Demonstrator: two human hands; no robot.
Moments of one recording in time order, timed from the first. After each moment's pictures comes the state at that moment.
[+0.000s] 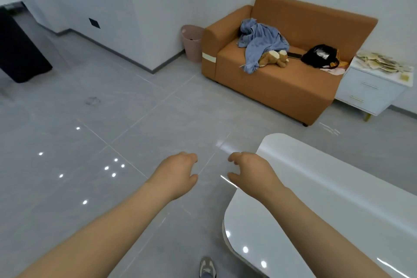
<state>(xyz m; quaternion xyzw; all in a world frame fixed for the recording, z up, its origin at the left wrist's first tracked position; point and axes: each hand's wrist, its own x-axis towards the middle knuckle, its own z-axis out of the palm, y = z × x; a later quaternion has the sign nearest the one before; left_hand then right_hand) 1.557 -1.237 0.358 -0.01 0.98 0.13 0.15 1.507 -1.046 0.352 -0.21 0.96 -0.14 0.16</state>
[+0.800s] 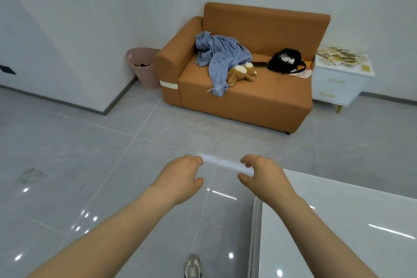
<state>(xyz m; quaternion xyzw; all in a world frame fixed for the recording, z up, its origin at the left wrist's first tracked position) 1.170 -1.315 0.369 0.14 0.97 0.11 0.17 1.190 -1.108 0.360 0.02 0.97 -0.23 0.12</state>
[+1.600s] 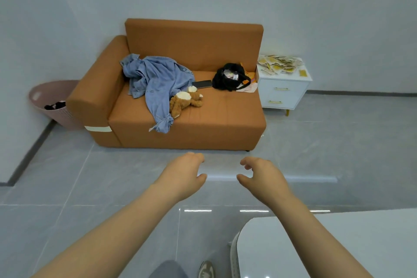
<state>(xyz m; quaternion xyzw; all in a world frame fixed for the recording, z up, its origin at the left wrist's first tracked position) 0.842 -1.127 0.361 0.29 0.93 0.13 0.18 0.927 -0.944 0.360 0.20 0.95 -0.24 0.09</state>
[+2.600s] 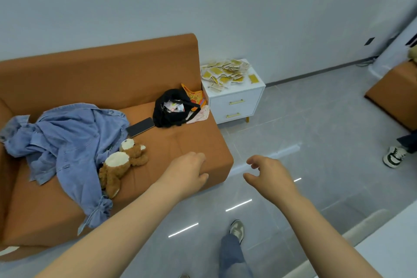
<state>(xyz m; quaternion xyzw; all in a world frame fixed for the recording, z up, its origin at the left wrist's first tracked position) 0.501 -0.815 0.340 0.46 0.85 0.08 0.22 0.654 -0.671 0.348 0.38 0.89 -0.26 0.05</state>
